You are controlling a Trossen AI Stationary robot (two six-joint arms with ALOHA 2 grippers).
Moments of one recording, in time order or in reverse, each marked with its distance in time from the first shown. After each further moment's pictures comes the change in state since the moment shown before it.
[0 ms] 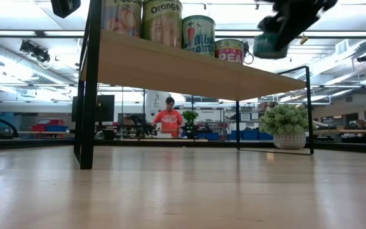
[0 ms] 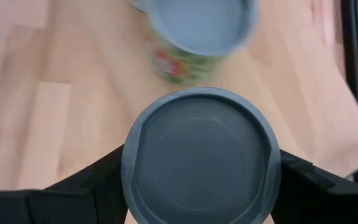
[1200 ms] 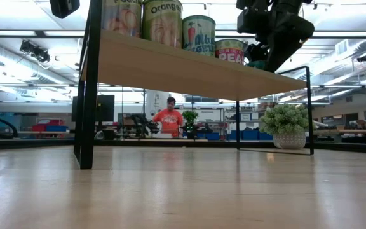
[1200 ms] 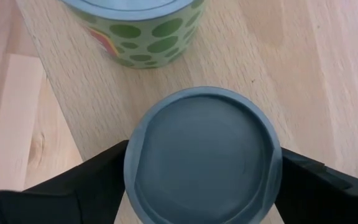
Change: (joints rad) left arm 0.000 0.000 0.000 -0.004 0.001 -0.030; right arm -0.236 0.141 0.001 0.030 -0.204 -0.225
